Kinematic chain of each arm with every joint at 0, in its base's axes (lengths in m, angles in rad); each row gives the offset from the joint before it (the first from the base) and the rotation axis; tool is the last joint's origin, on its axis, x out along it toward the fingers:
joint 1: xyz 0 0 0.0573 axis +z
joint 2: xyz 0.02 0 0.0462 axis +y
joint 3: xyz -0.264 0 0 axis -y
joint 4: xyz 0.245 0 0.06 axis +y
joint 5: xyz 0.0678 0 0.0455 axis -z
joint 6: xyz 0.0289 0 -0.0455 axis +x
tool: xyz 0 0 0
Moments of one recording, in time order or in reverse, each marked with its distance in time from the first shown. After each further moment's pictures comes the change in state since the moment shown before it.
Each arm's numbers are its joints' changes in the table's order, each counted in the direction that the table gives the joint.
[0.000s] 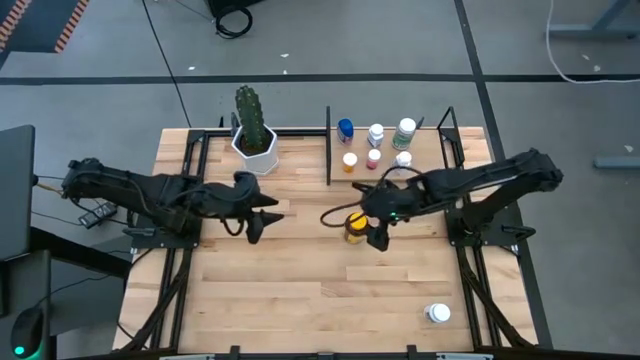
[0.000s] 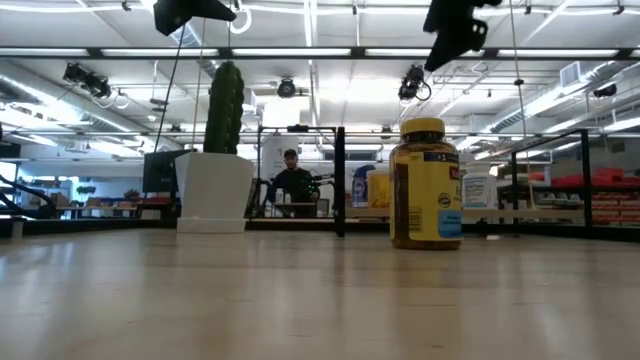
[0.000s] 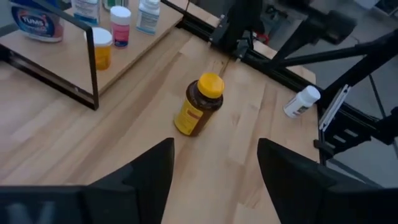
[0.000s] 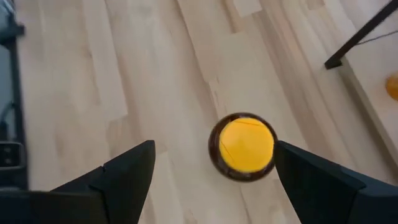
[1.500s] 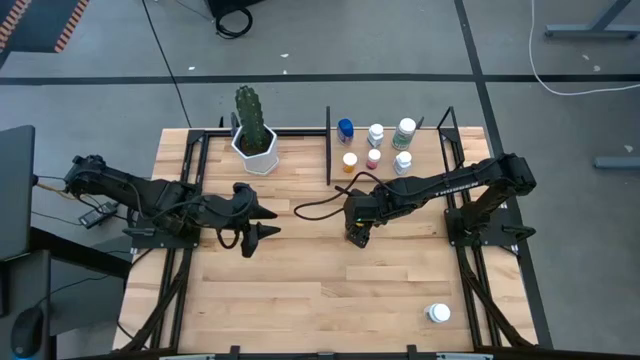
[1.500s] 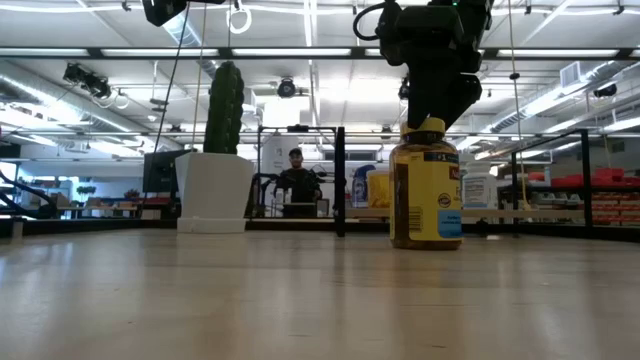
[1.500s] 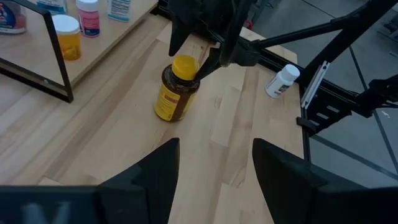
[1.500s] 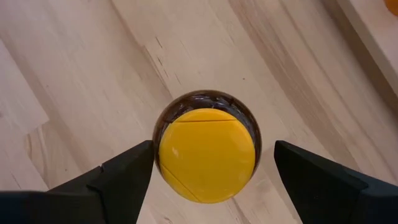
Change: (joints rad) left arm -0.104 0.004 -0.002 0.006 -0.008 0.002; right arm -0.079 0.226 0.000 0.049 0.019 0.176
